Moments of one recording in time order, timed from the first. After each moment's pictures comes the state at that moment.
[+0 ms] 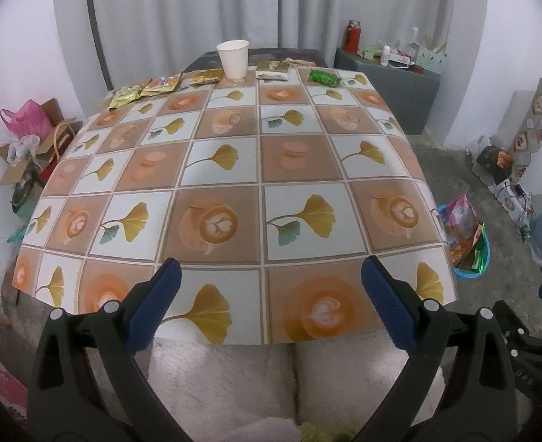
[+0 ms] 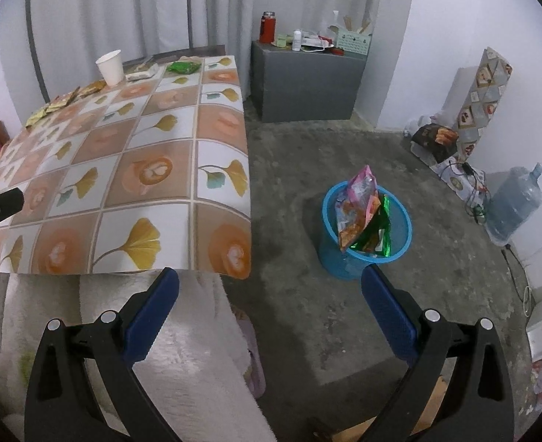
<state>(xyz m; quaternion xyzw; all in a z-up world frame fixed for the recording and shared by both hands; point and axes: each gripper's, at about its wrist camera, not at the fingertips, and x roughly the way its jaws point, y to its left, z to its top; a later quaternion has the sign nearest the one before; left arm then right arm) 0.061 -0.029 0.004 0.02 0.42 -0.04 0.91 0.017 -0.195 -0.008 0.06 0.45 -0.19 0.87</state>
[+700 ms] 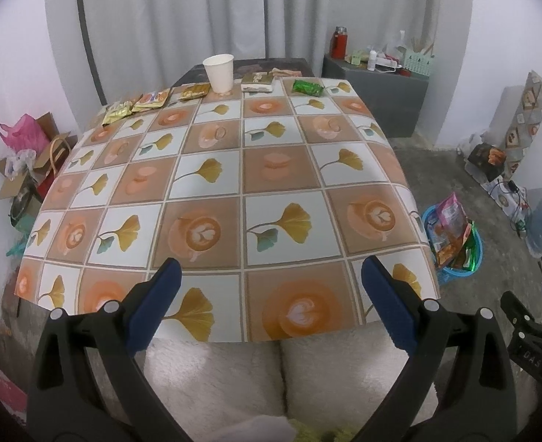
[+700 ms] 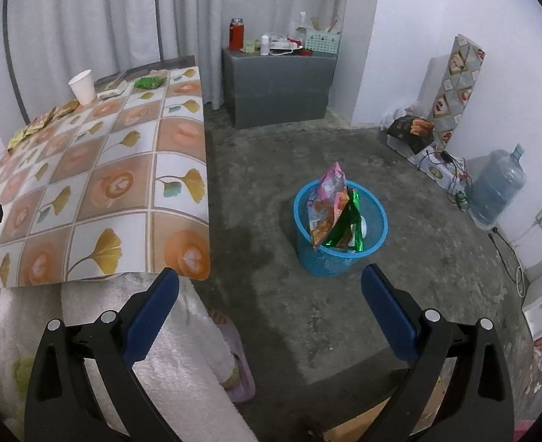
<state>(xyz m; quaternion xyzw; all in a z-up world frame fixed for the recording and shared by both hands) 0.049 -0.049 0.020 0.03 0.40 -0.05 0.91 -0.005 -0.225 0.001 0.08 0.43 -0.23 0.87</state>
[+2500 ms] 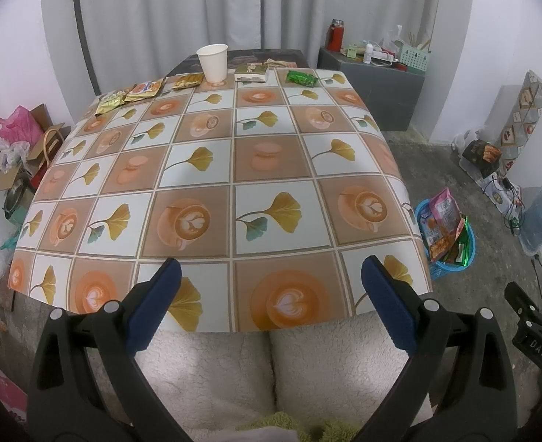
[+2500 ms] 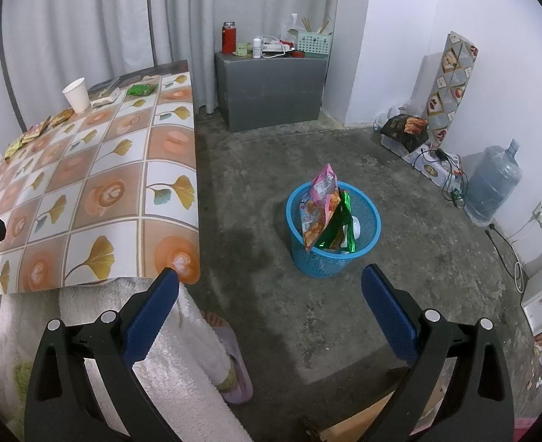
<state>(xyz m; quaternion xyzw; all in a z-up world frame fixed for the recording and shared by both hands) 0.048 -0.052 0.015 0.02 0.42 -0.06 0.91 -0.011 -0.236 0.012 0.08 0.42 -0.24 0.87</state>
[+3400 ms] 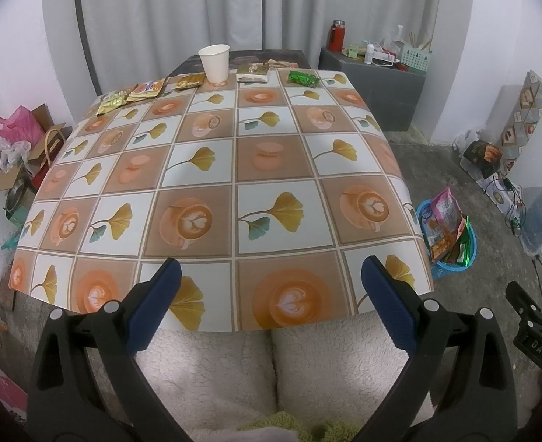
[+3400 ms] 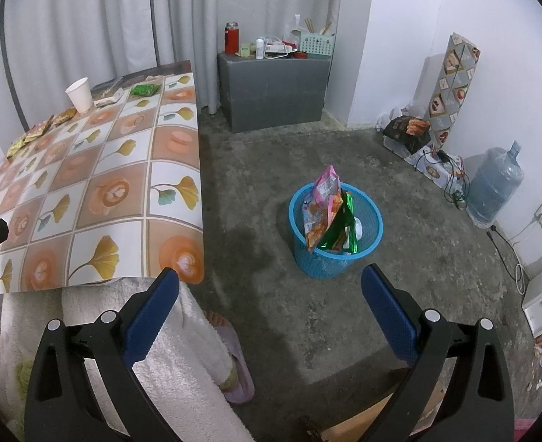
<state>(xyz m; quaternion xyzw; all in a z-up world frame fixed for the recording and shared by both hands) 0.049 -0.050 0.015 0.02 0.42 -0.06 0.91 -0.010 -0.234 0.012 0.09 0.42 -0.24 0.87</state>
